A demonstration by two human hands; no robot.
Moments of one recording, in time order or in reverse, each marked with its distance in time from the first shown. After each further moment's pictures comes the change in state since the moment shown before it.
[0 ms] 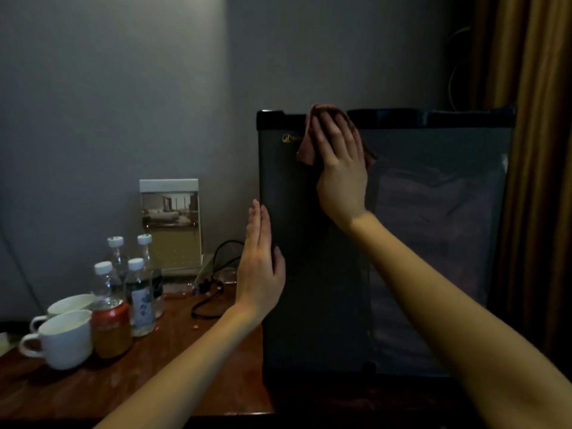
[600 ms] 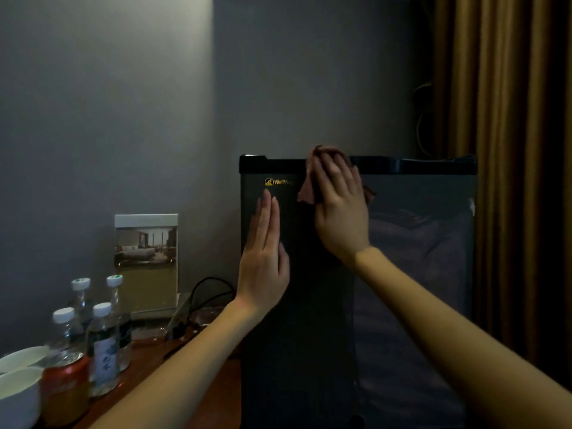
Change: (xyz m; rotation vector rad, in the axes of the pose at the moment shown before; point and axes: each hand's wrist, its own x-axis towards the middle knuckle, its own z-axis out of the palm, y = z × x) left_hand 0.073 0.024 0.016 -0.057 0.128 0.291; right_hand 0.008 0.026 -0.017 0.008 -0.068 -0.034
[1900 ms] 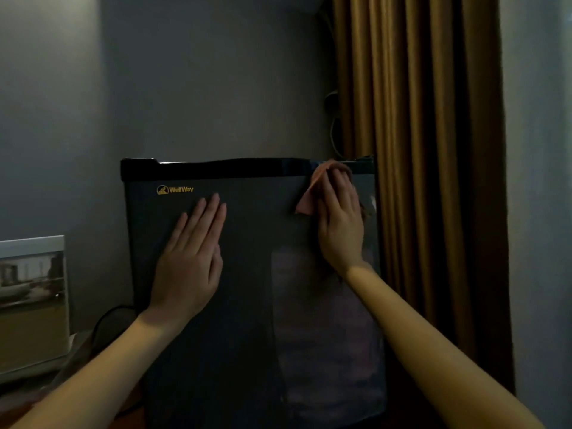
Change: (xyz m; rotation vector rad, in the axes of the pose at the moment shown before) left_hand 0.029 0.002 0.028 0.375 -0.116 0.223; right_hand -0.054 0.115 -0.050 -0.123 0.103 0.231
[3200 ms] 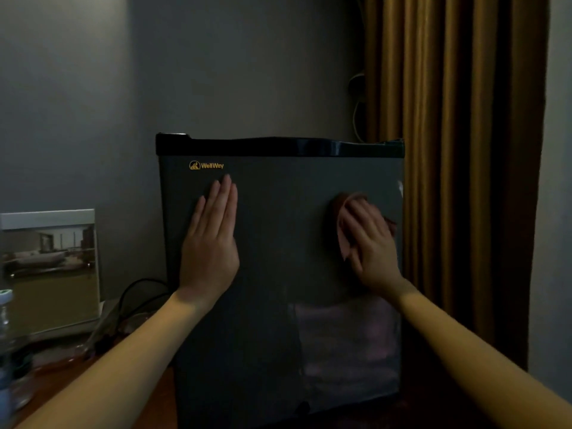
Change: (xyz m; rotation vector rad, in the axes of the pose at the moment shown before) left_hand -0.014 0.002 0.002 -0.019 0.100 -0.113; right_hand -0.059 0.031 -0.017 -0.063 -0.235 -0.295
